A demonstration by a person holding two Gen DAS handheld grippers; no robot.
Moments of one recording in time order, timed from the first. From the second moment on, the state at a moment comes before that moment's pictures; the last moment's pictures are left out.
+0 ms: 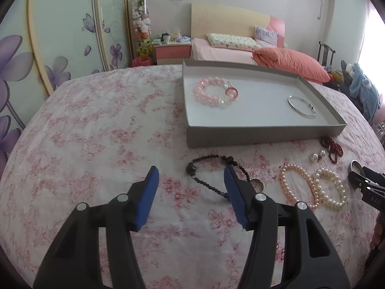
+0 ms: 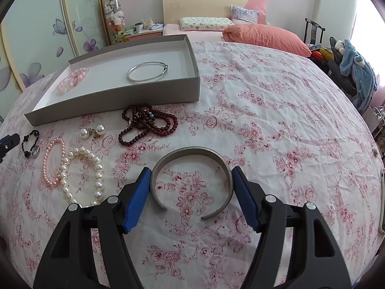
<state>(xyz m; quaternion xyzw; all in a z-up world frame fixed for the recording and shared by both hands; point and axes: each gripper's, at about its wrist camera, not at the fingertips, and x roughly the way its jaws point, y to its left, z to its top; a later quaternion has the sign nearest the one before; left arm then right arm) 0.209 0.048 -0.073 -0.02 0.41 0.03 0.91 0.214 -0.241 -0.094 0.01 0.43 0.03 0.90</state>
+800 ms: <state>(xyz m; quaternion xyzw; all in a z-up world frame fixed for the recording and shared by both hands) 0.229 0.042 -0.091 -0.01 0.43 0.05 0.90 0.214 -0.240 -0.094 0.01 0.43 0.03 0.90</state>
